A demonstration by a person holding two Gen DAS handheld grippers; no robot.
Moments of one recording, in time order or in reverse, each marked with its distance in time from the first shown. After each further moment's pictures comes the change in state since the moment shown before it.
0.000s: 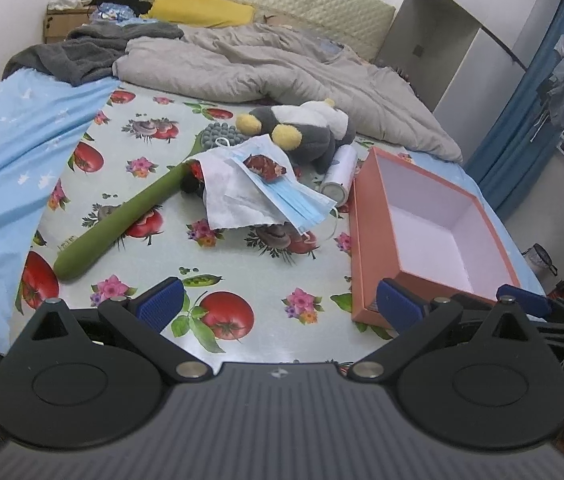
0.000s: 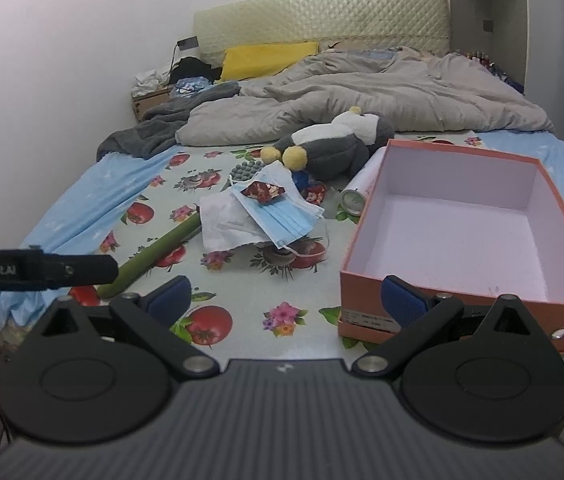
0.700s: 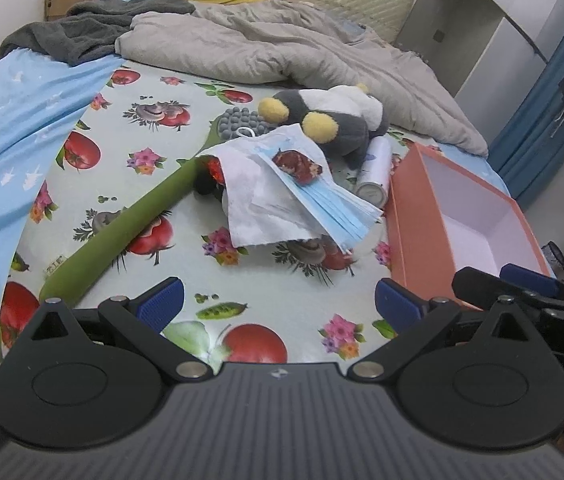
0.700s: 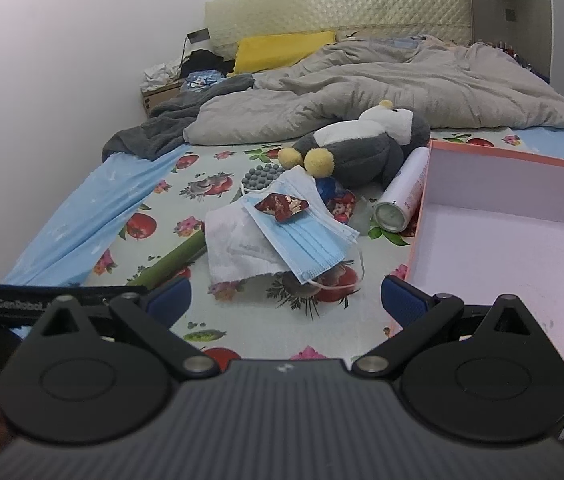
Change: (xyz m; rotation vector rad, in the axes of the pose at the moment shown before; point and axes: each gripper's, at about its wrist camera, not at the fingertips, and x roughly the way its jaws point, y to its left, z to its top) left arm 0.087 0.038 0.038 -0.022 0.066 0.025; right arm 0.084 0.008 0.032 0.006 0.021 0.049
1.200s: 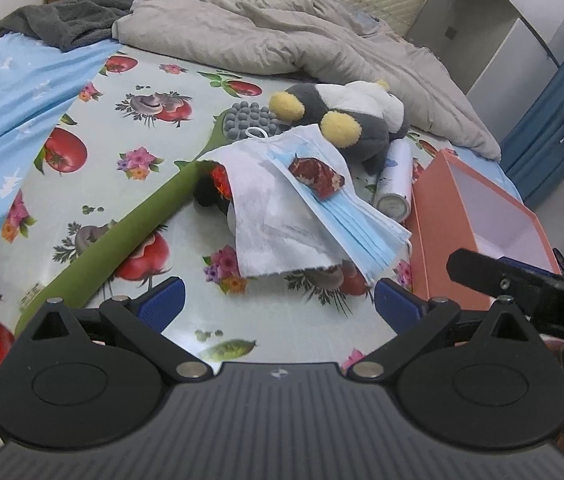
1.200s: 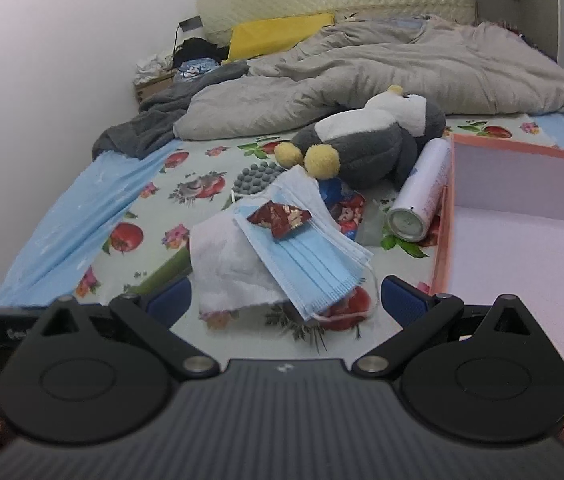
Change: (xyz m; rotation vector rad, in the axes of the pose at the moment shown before) left arm 0.060 0.019 0.031 -0.031 0.033 -0.003; right arm 0.066 -0.007 0.032 0.041 0.045 0.020
